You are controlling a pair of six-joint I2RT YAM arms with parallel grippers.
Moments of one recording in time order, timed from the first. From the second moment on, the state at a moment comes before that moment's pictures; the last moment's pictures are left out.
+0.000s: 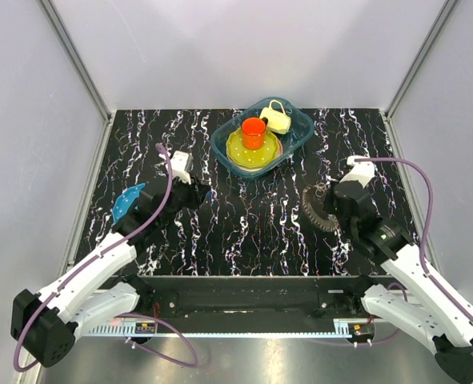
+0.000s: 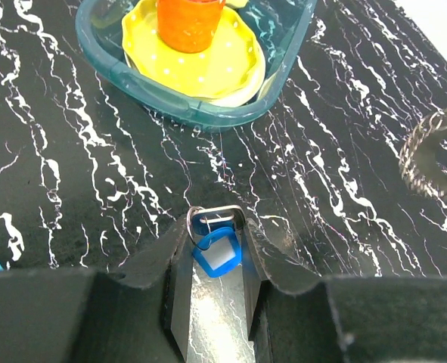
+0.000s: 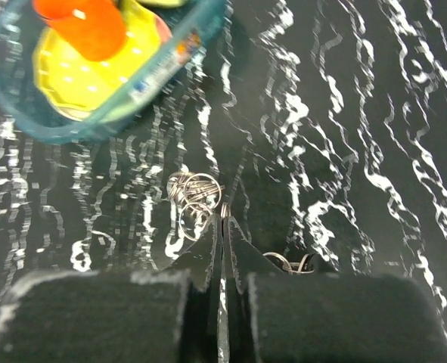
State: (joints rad) left arm -0.58 0.91 0.68 -0.05 -0.02 -0.26; right arm 0.62 0.76 0.84 -0.52 0.55 0.45
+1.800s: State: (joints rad) left arm -0.34 1.58 0.78 0.01 0.15 -0.52; right arm 0.18 0.99 0.85 -0.52 0.06 0.56
